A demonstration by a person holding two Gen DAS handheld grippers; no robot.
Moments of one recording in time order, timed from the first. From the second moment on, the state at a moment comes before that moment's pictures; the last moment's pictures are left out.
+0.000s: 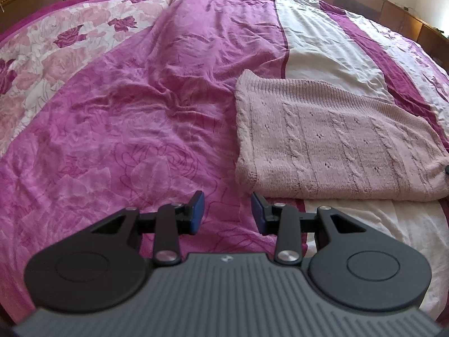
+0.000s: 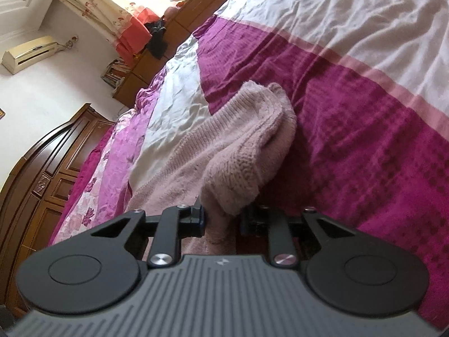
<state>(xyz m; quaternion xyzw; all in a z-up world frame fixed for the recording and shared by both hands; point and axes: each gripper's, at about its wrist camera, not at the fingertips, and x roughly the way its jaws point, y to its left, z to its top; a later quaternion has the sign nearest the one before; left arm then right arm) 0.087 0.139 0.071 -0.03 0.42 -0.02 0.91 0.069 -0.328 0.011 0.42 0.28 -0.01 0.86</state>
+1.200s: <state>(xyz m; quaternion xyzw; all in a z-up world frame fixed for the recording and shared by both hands) 0.103 0.178 0.099 -0.02 0.39 0.01 0.92 0.107 -0.207 0.130 0.27 0.22 0.15 0.93</state>
